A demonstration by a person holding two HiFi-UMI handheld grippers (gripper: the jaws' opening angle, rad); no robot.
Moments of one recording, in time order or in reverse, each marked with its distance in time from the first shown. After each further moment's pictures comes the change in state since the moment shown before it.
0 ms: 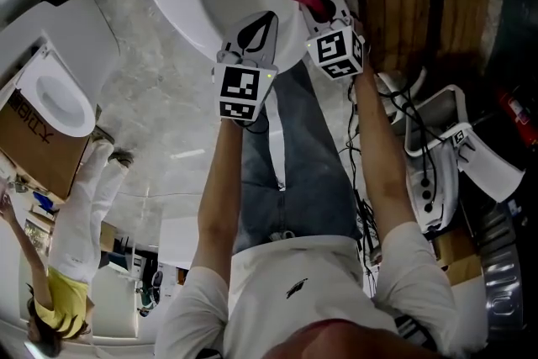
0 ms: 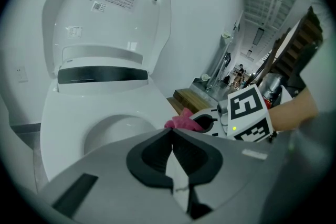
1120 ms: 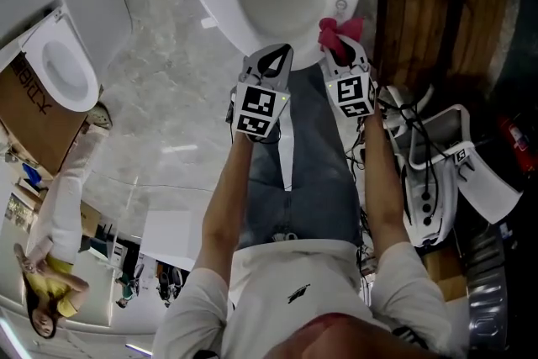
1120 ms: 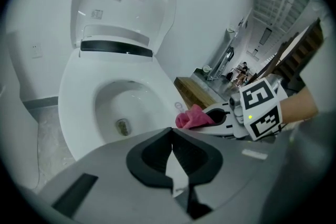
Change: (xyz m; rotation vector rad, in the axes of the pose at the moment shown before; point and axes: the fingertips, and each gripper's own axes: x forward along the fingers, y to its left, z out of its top) left arm -0.051 -0.020 -0.098 -0.090 0.105 -0.001; right arm -0.042 0.092 -0.061 0.049 0.083 0.078
